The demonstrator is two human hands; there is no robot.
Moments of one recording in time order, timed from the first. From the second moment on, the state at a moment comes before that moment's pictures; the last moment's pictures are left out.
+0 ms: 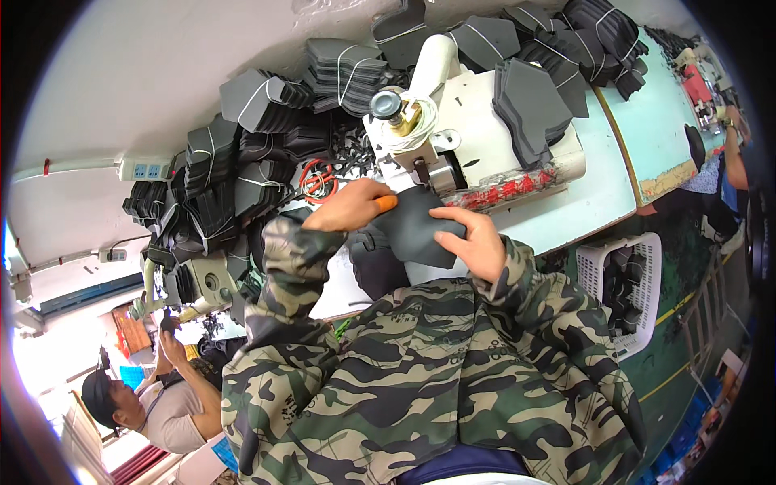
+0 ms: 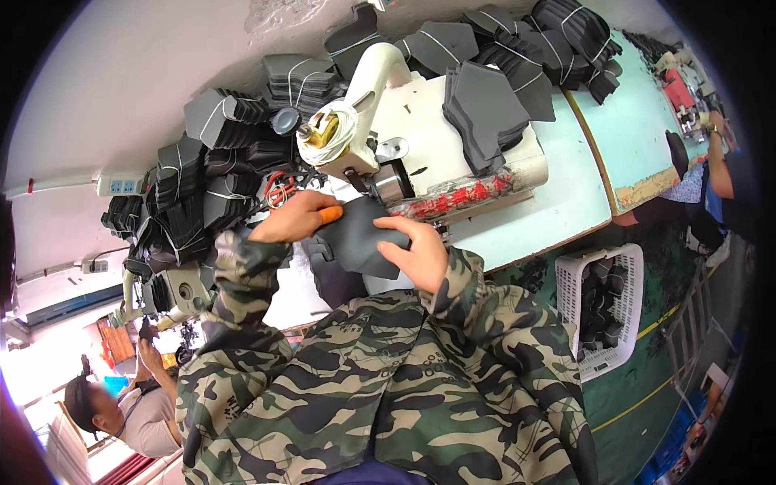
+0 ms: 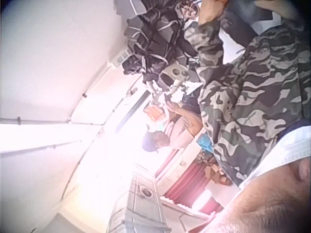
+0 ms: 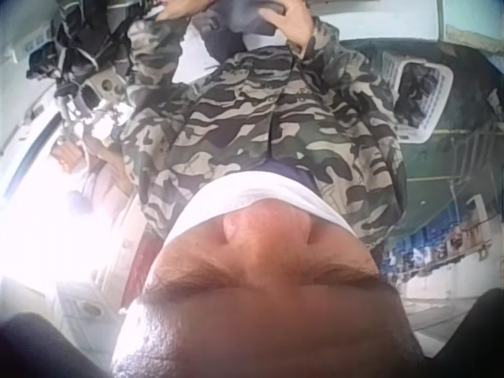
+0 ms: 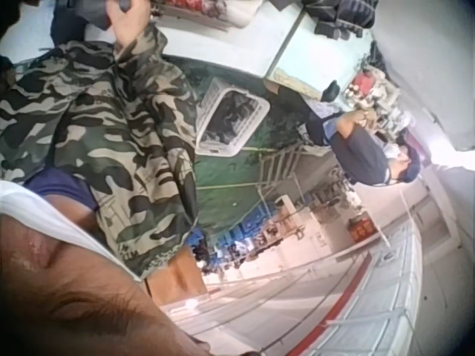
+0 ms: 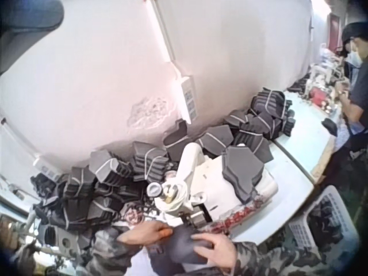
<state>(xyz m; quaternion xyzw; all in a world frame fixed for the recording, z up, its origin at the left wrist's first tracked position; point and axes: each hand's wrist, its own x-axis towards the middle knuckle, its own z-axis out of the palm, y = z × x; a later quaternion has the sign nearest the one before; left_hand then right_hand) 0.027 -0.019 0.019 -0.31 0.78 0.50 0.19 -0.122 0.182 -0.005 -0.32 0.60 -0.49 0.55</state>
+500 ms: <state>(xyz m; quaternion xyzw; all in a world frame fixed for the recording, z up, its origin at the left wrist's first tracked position) 0.035 0.059 0.030 -0.38 0.53 0.74 0.16 -0.186 0.167 0.057 -0.51 0.60 -0.50 0.36</state>
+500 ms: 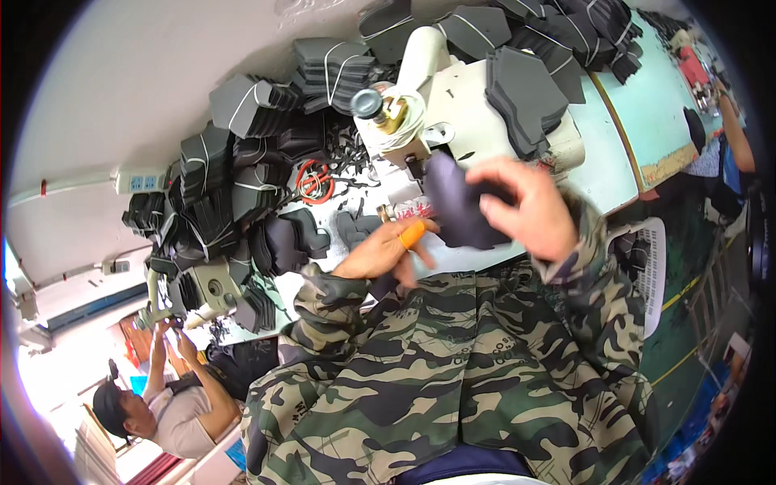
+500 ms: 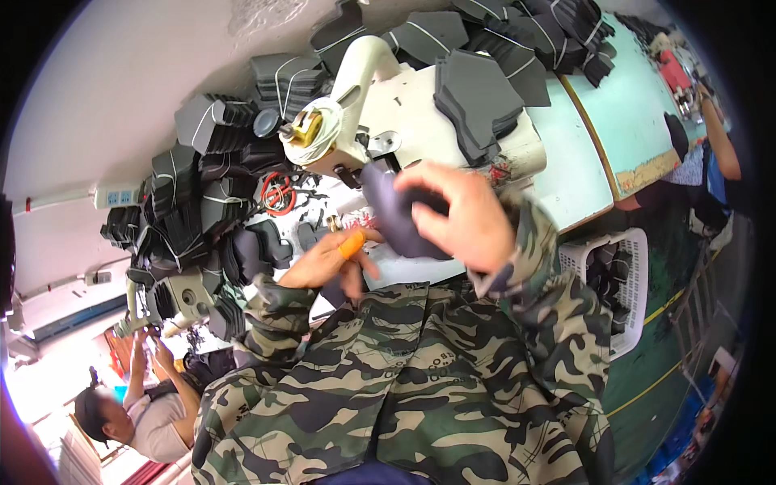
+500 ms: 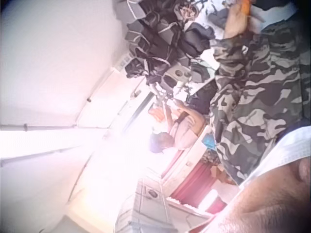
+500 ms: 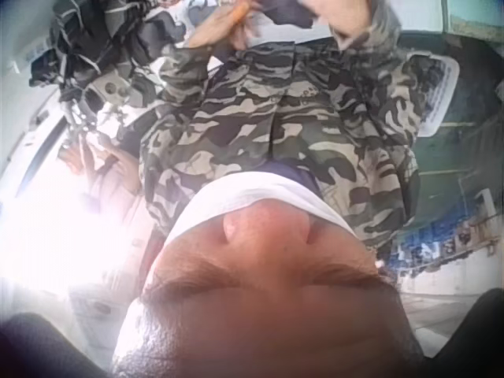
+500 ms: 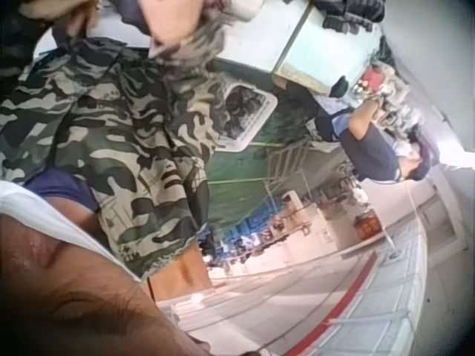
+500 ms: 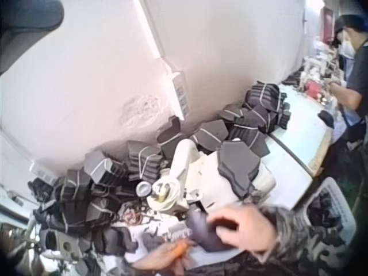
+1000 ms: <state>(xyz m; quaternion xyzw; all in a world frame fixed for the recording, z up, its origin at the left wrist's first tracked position) 0.042 -0.004 0.016 -0.33 0.79 0.50 0.15 -0.109 0.178 0.005 -0.28 0.49 -0.46 0.69</state>
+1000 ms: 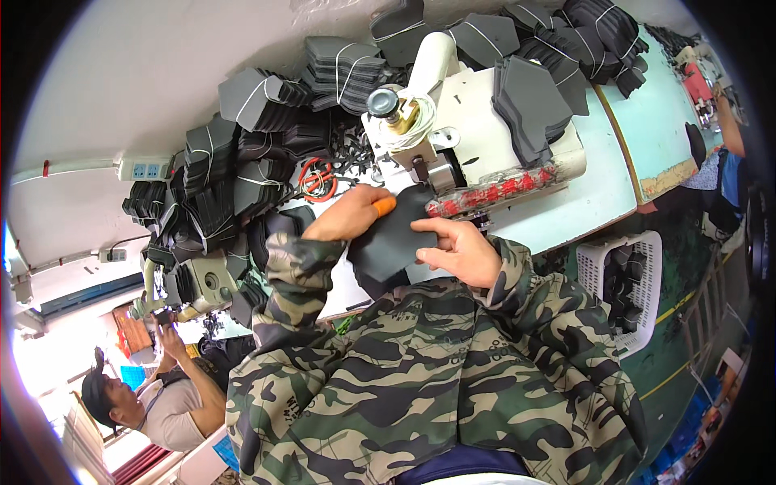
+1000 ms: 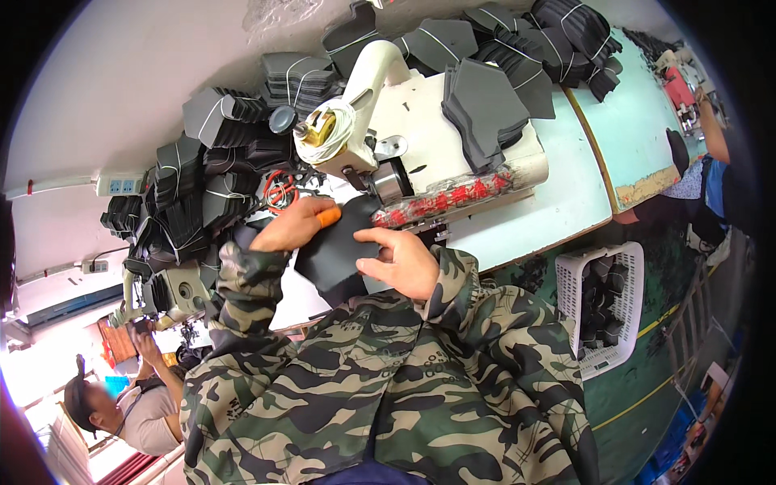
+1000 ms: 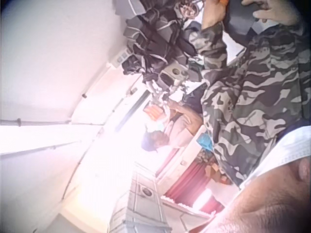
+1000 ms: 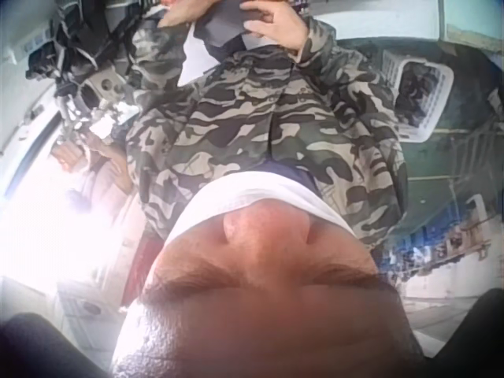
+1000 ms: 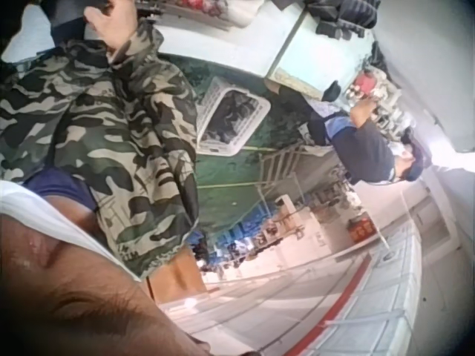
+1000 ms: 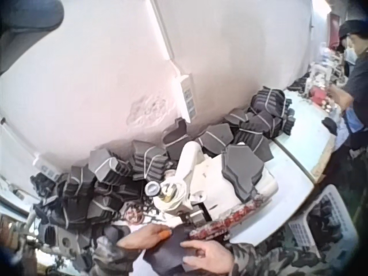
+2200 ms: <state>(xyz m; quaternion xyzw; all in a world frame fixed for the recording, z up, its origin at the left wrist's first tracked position) 0.050 0.011 0.042 -0.40 0.68 0.60 0.13 -0.133 0.186 -0.015 -0.31 0.56 -0.46 0.62</state>
